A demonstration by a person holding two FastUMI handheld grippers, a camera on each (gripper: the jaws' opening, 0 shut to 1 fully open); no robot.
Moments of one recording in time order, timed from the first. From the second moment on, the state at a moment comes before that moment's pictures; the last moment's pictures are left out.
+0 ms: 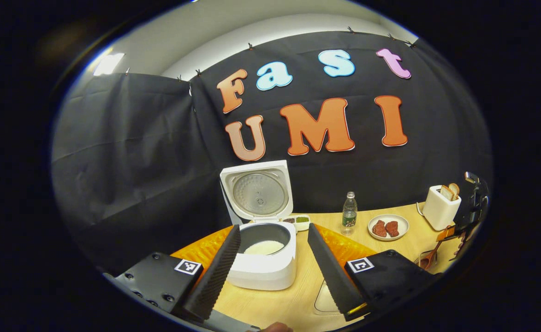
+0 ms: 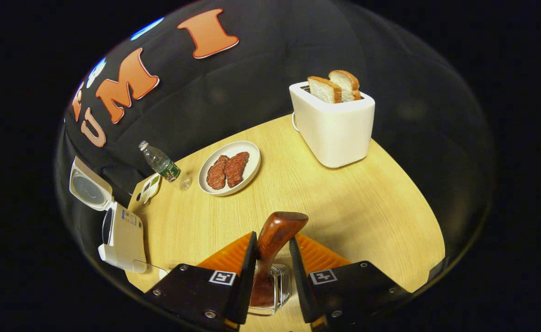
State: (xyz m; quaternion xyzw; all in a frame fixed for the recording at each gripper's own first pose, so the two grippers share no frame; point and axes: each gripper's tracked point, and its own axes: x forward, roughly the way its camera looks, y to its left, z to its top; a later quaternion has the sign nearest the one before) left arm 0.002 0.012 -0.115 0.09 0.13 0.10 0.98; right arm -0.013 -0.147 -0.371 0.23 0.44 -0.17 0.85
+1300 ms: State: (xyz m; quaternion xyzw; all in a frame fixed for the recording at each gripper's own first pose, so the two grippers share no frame) left arm 0.032 0.040 -0.110 0.05 0.10 0.06 0.99; right arm -0.037 -0.119 -0.242 0.22 0.26 -0.19 0.92
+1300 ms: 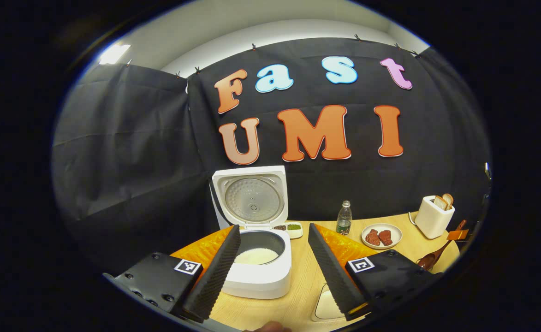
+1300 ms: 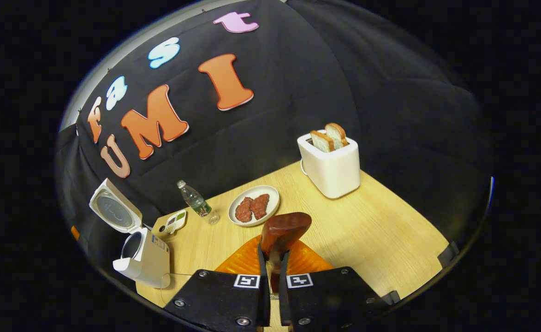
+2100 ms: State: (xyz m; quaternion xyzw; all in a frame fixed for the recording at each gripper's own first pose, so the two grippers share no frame) left arm 0.028 0.115 -0.106 0.05 0.08 0.09 0.99; right arm -0.012 0.063 -0.250 0.11 0.29 -0.02 0.95
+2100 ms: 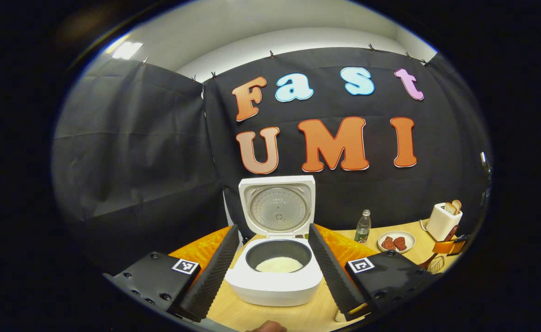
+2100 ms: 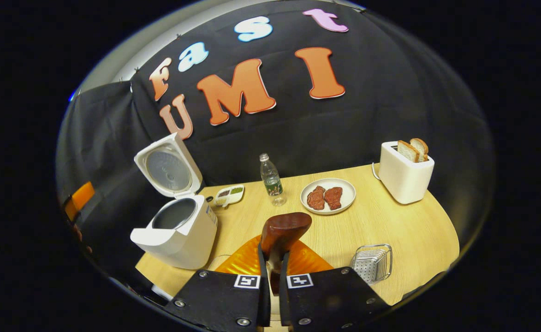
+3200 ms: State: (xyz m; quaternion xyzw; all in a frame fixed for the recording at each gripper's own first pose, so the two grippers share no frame) left arm 0.029 0.176 -0.150 0.07 0.16 0.12 0.98; right arm -0.038 0.139 -0.325 -0.15 0.25 -0.03 0.96
